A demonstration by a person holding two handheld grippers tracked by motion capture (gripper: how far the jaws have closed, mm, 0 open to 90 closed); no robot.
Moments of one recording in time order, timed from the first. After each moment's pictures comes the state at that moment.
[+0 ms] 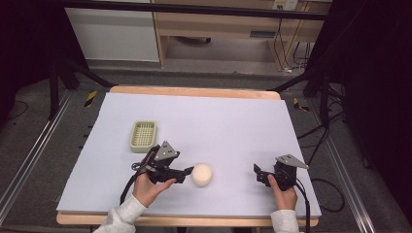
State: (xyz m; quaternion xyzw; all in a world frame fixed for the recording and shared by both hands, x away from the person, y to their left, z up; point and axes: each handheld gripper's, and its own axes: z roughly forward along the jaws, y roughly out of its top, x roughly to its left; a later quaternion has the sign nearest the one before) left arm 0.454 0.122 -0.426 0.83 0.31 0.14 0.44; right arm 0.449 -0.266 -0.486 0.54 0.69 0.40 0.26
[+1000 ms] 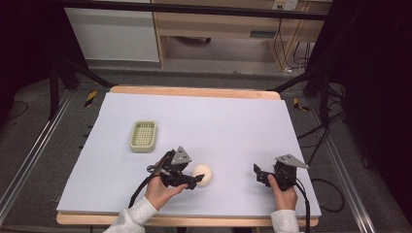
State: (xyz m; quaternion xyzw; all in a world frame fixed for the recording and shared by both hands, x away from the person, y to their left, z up) left arm 0.453 0.090 -0.442 0.86 0.29 0.12 0.41; right arm 0.449 -0.266 -0.486 0.54 0.69 0.40 0.26
